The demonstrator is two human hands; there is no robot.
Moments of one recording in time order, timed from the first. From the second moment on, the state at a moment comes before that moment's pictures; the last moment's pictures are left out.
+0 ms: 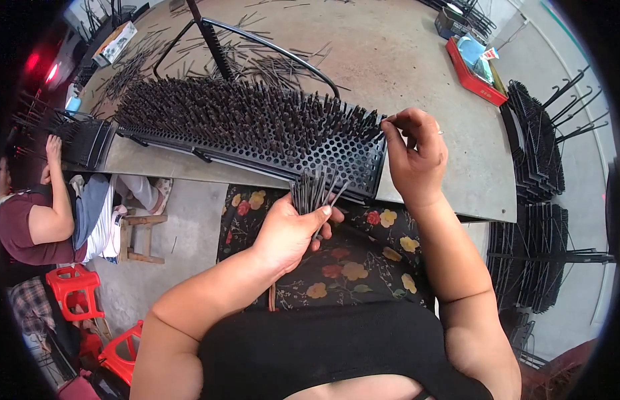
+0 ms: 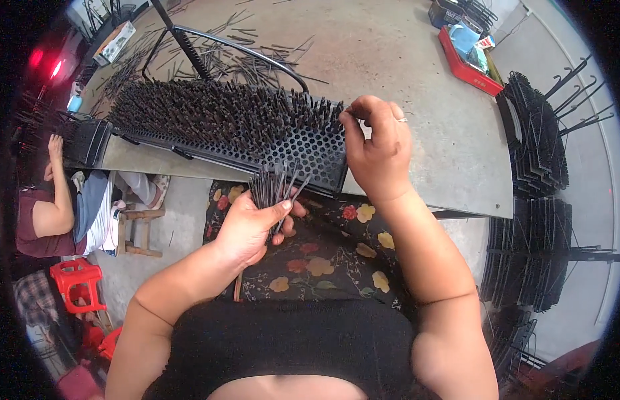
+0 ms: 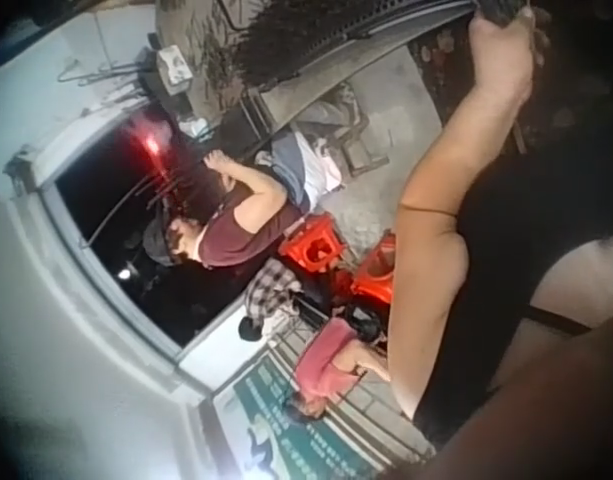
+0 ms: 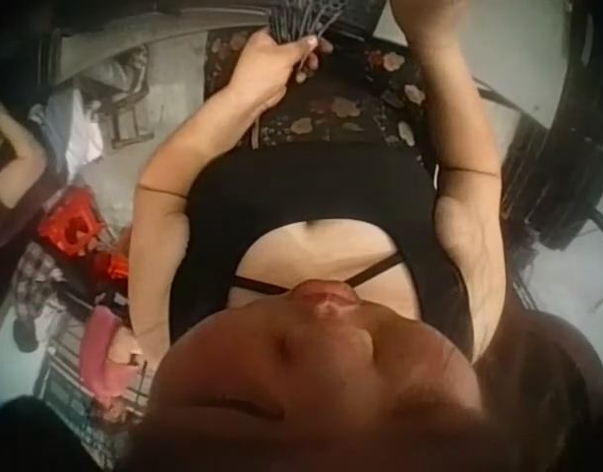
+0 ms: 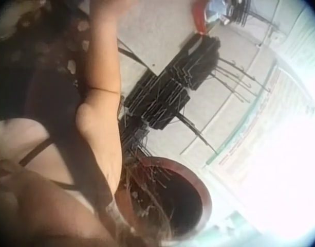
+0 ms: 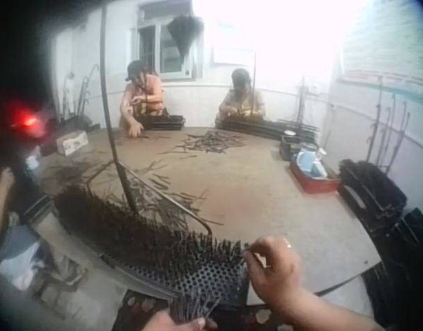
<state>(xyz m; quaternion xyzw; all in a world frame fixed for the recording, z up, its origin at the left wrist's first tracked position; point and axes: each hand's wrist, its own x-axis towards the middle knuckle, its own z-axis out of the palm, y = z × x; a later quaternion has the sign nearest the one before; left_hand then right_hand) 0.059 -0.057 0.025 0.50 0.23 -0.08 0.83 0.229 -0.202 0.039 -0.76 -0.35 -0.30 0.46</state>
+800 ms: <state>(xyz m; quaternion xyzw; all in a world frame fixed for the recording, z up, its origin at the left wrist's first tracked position) 0.053 -0.061 0.021 0.51 0.22 -0.07 0.83 0.224 -0.215 0.042 -0.78 -0.33 -0.23 0.48</state>
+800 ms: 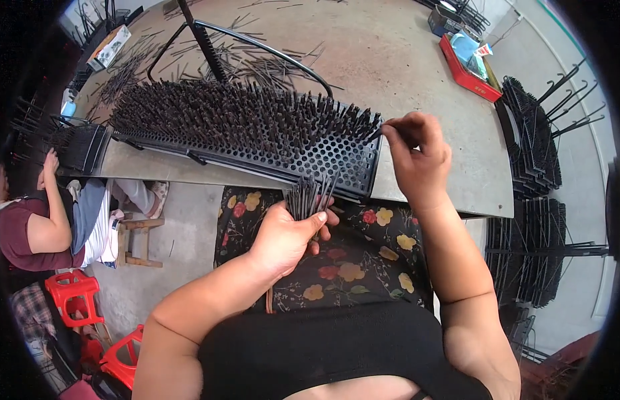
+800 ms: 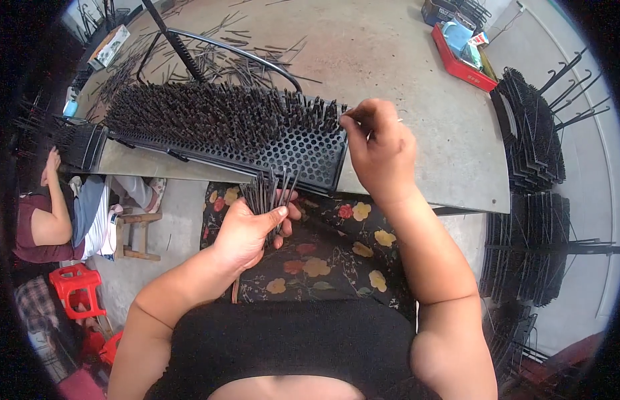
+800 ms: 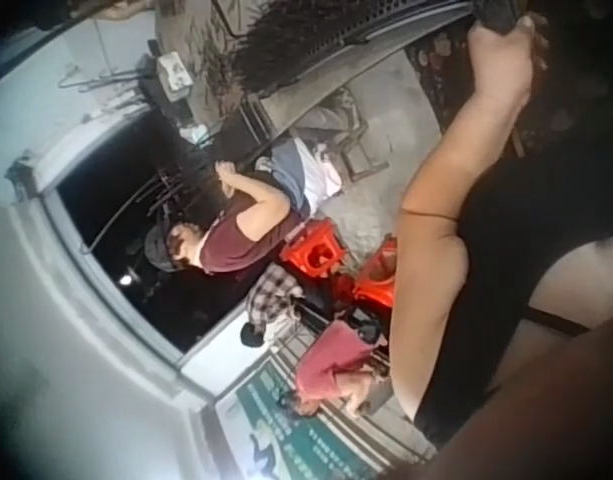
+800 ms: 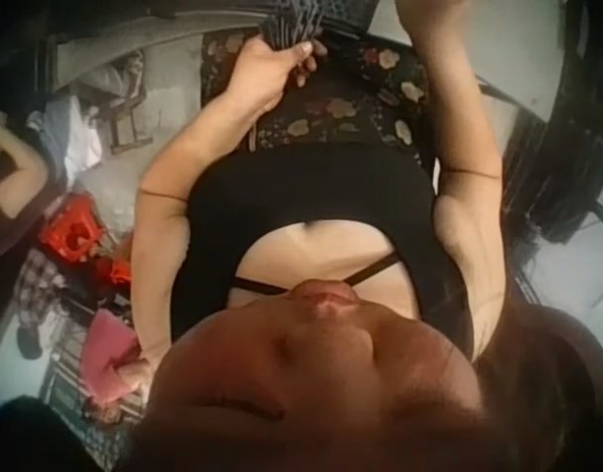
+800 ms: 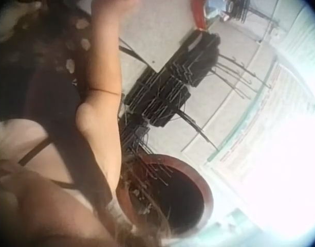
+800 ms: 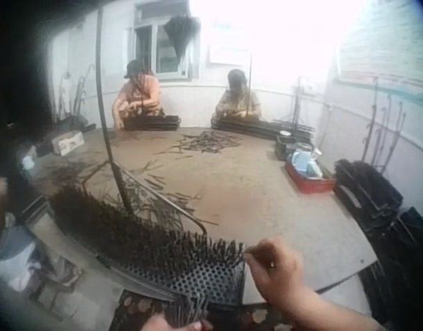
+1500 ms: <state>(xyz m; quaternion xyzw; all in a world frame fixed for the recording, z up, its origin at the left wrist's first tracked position) 0.053 -0.066 0.024 0.51 0.19 -0.07 0.83 0.223 -0.224 0.037 -0.79 -0.29 -0.22 0.50</state>
